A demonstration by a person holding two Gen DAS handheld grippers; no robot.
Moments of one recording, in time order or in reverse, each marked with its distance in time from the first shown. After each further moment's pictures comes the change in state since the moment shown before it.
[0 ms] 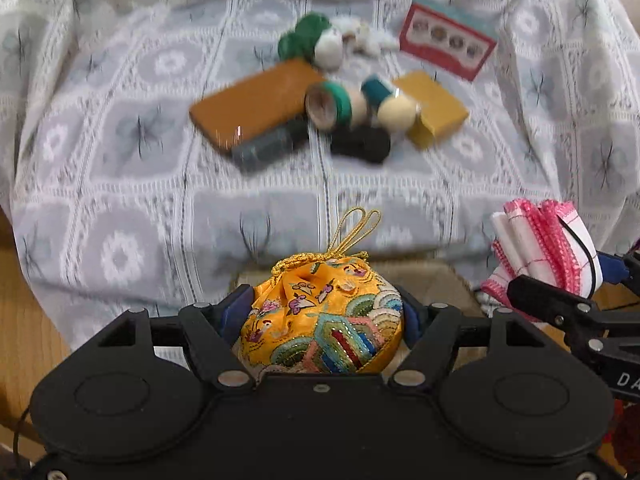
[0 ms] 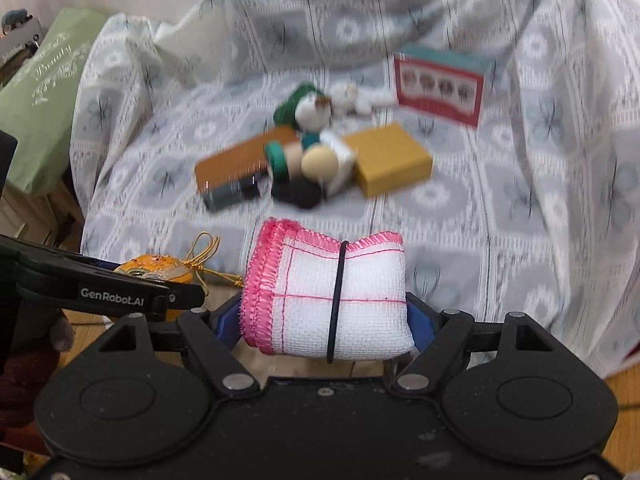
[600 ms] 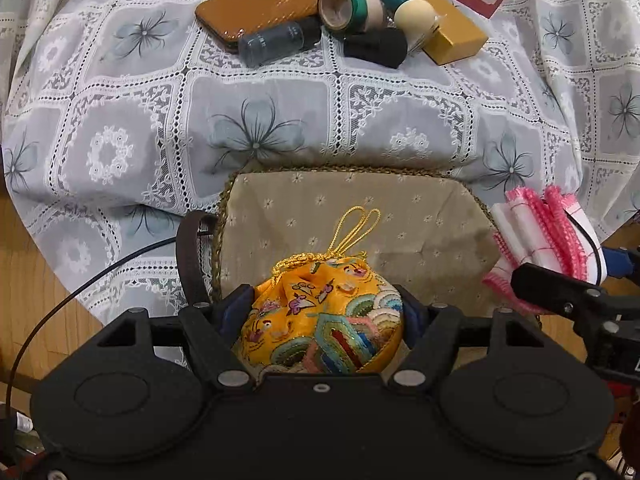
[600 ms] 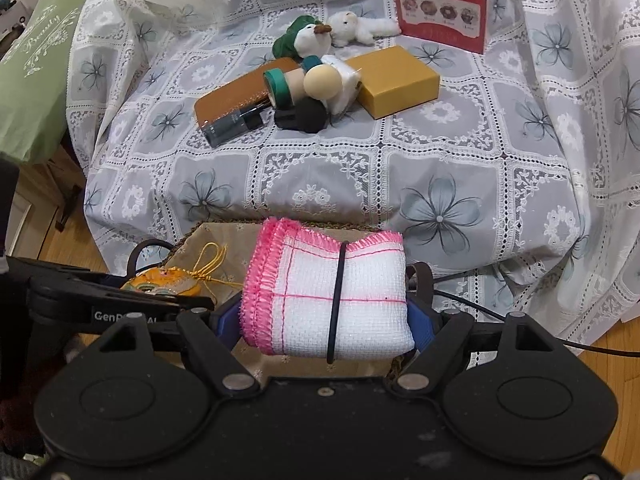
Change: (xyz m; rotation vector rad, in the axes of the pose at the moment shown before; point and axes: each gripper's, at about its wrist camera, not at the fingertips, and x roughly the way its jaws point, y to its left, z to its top) left arm 0.019 0.001 -0.041 -0.044 0.149 0.006; right arm 0.012 -0.003 -0.024 0.036 0.155 0.035
